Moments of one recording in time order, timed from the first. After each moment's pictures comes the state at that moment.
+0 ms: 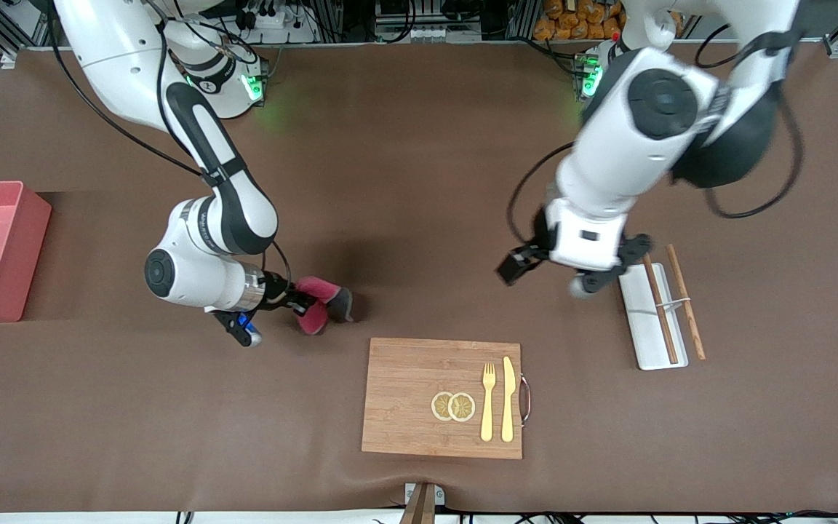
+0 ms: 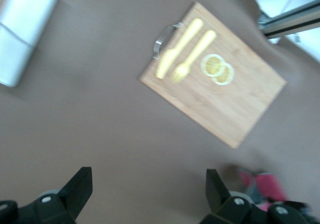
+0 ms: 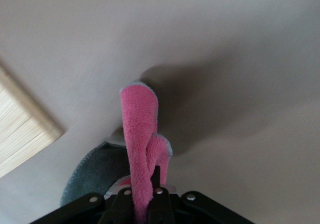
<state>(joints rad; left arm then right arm) -0.20 0.35 -0.33 -1.37 0.03 1.83 -1.06 0.30 0.57 -0.02 -1.80 0.54 2.29 0.49</state>
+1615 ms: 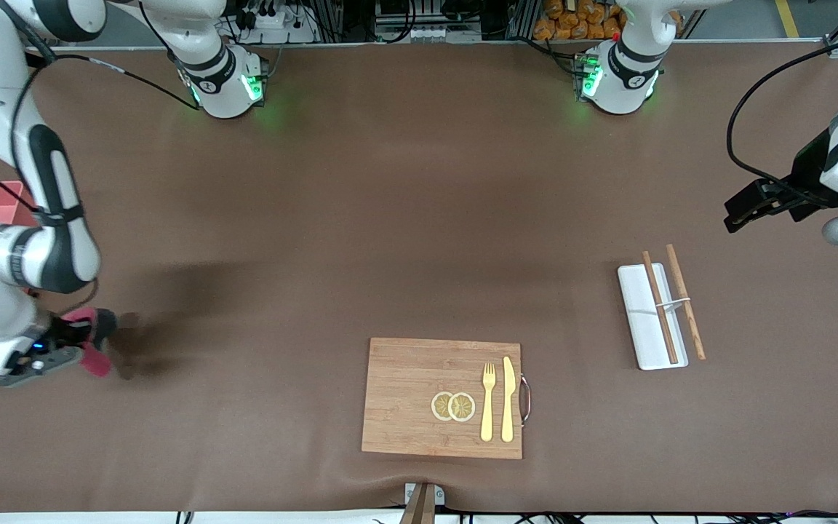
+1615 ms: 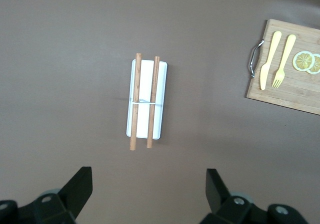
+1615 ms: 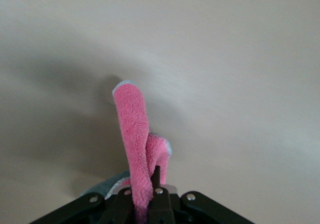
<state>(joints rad) 0.03 0.08 -0.15 -1.46 0.03 1.60 -0.30 -0.13 0.67 -0.06 -1.61 -0.19 2.34 -0.49</state>
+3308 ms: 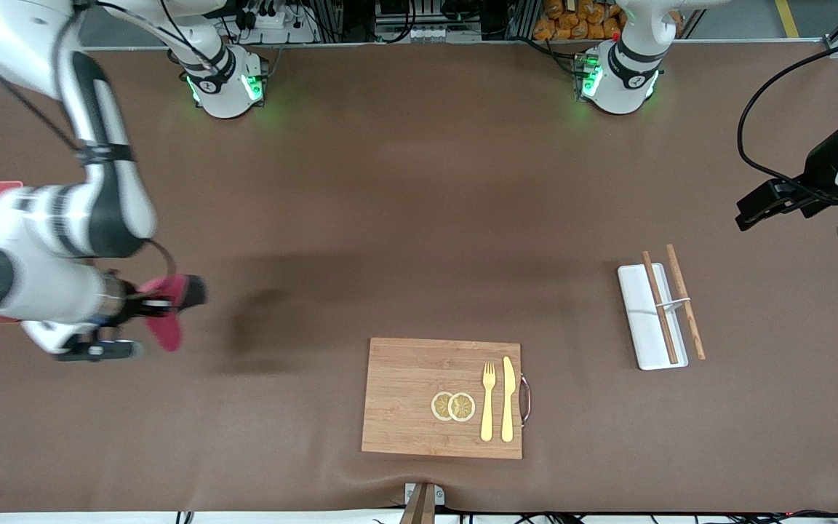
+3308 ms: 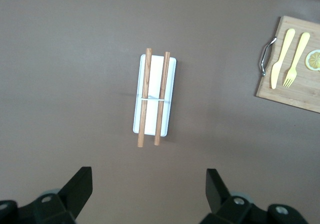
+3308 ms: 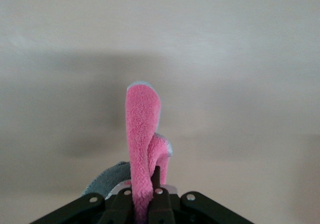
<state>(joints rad) 0.04 0.08 -0.14 -1.49 0.03 1.60 -0.30 0.04 0.44 -0.10 -1.55 0.03 1.86 -0.17</state>
